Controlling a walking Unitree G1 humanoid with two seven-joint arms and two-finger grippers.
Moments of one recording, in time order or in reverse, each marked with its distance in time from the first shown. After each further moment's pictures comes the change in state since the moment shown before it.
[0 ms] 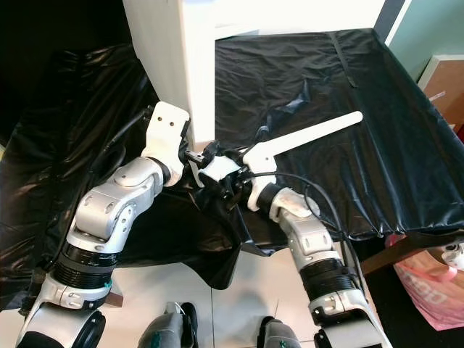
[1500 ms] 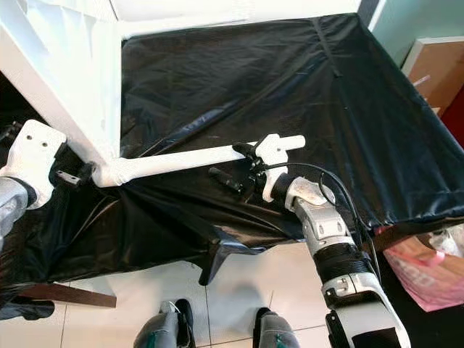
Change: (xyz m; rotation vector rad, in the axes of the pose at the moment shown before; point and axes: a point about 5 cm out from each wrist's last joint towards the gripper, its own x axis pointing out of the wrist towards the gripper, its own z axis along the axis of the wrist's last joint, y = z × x) left arm -0.118 0.111 -0.028 0.251 0.315 0.240; right arm -0.024 -0.040 0.011 -0.105 0.033 -0.003
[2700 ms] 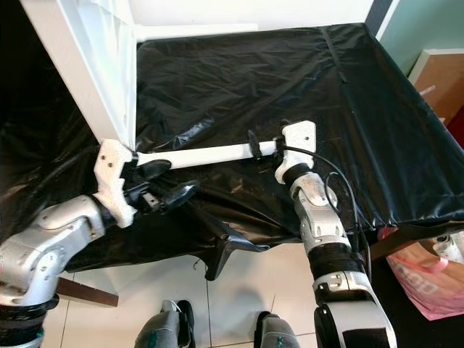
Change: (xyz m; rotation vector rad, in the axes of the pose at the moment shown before) left arm 0.016 -0.110 0.038 -0.291 -0.412 -0.653; right arm -0.020 -0.030 0.002 0.004 -0.115 -0.649
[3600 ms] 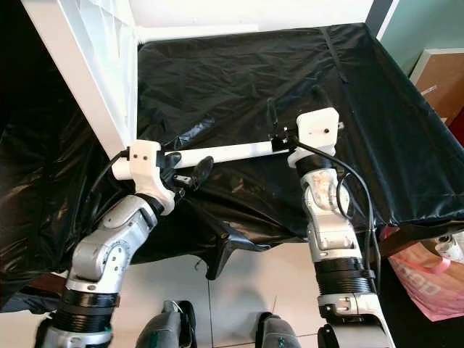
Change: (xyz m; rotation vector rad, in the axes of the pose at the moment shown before) left arm 0.044 0.011 -0.030 -0.406 -0.202 0.427; right arm -0.014 0.001 0.066 -0.279 -0.298 -0.148
